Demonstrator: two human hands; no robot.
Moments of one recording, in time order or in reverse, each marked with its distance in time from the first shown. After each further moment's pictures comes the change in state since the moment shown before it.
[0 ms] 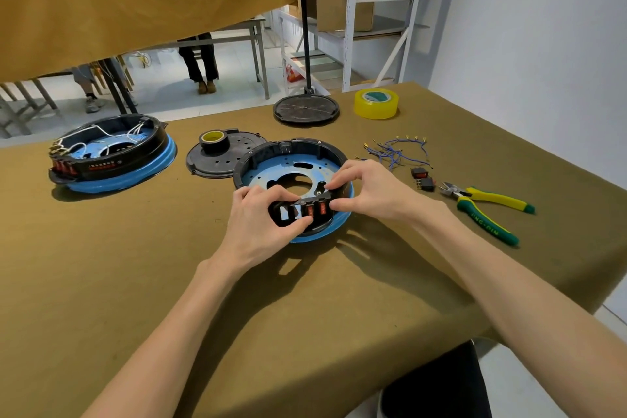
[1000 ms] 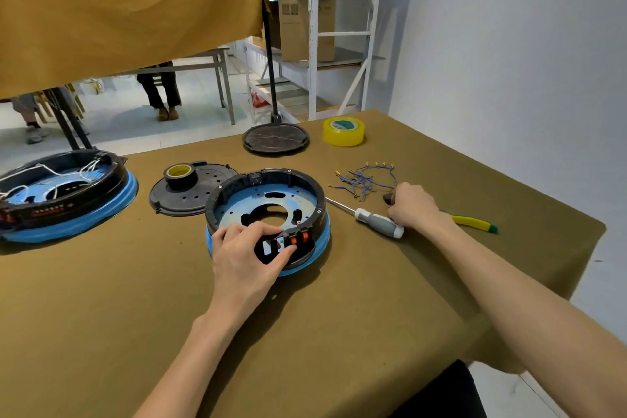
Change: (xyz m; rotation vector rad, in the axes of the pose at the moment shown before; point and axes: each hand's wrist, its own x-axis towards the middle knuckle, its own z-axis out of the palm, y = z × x) left_hand 0.001 0.001 0.026 -0.002 0.157 0.009; right_hand 0.000 0.091 -0.051 -0.584 0.148 0.804
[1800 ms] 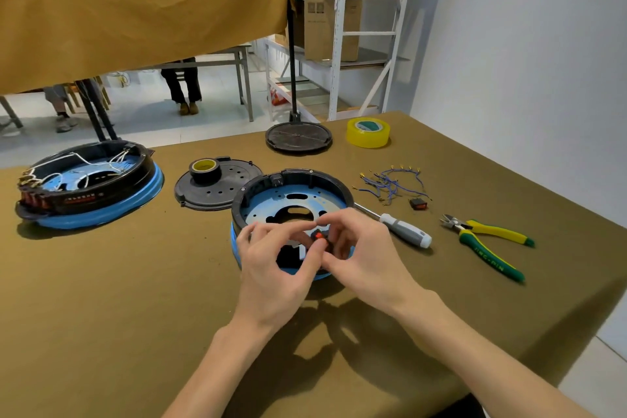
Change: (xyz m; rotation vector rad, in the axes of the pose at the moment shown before) left_hand -0.010 0.027 -0.023 -0.311 0.091 -0.001; right_hand -0.145 -0.096 0.013 0.853 0.151 -0.769
